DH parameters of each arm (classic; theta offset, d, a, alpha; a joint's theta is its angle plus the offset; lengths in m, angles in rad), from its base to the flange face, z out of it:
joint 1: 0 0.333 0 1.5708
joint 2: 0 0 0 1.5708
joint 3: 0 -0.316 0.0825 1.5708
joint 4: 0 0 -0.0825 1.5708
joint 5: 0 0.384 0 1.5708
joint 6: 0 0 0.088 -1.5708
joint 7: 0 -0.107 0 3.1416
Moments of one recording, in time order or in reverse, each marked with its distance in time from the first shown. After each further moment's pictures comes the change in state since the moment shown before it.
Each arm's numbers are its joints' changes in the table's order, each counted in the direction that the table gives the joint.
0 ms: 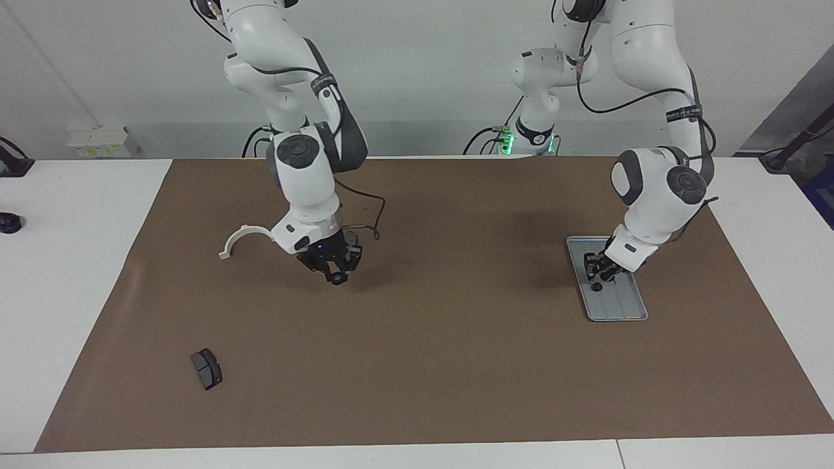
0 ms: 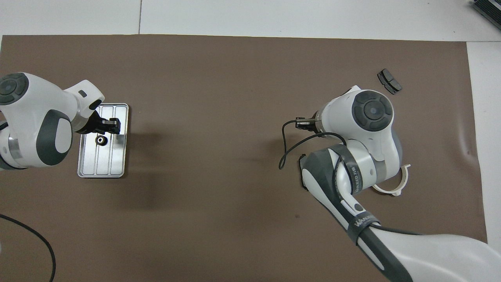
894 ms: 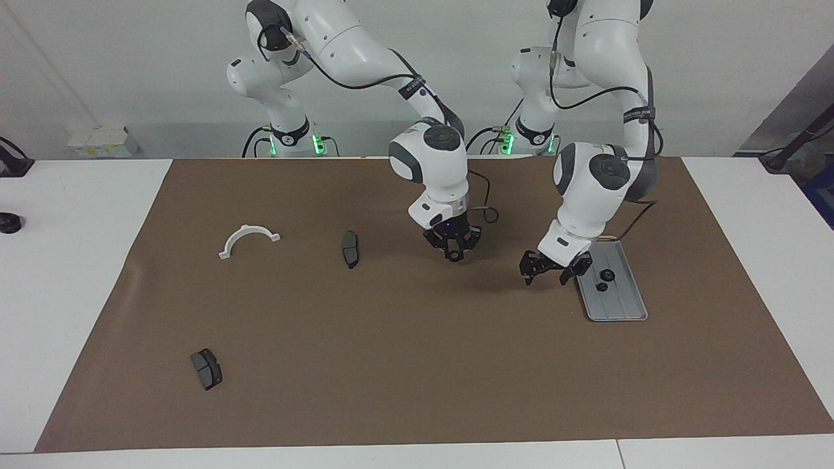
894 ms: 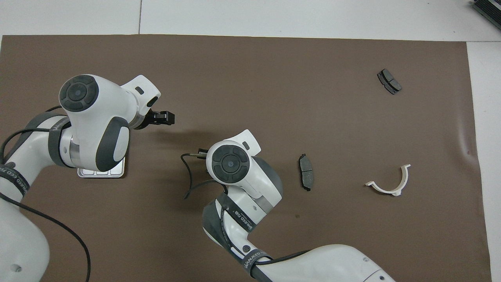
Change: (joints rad) left arm -0.221 0.003 0.022 -0.025 -0.001 0.101 0.231; right arm 0.365 -0.260 0.001 -0.219 -0.002 0.074 -0.444
